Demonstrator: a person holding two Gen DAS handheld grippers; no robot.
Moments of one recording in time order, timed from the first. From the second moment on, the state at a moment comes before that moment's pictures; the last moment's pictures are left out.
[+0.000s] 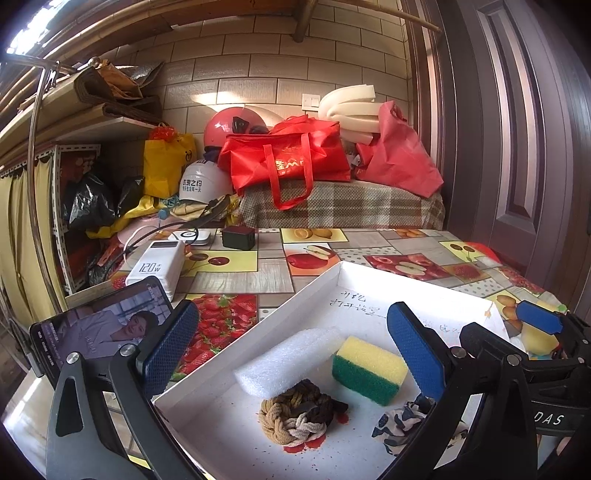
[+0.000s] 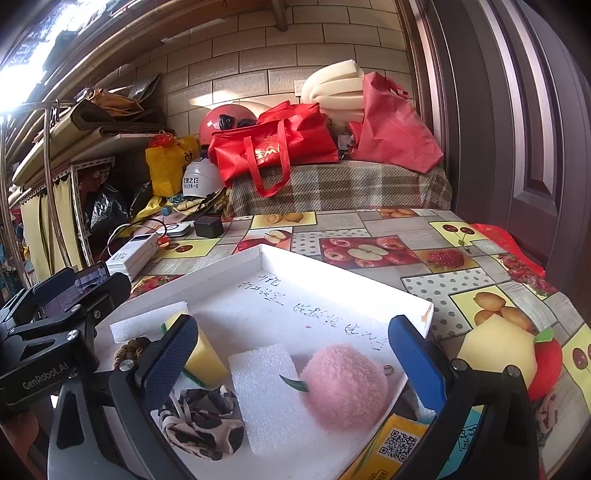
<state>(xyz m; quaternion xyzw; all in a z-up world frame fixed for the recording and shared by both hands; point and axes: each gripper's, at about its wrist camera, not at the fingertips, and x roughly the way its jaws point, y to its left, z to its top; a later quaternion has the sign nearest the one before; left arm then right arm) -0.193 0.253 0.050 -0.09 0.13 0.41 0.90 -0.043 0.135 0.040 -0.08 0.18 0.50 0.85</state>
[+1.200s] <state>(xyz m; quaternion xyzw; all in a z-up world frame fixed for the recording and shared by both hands) -0.209 0.218 0.053 -0.09 0.11 0.43 0.89 -0.048 0.081 0.041 -0.07 0.16 0.54 0.82</state>
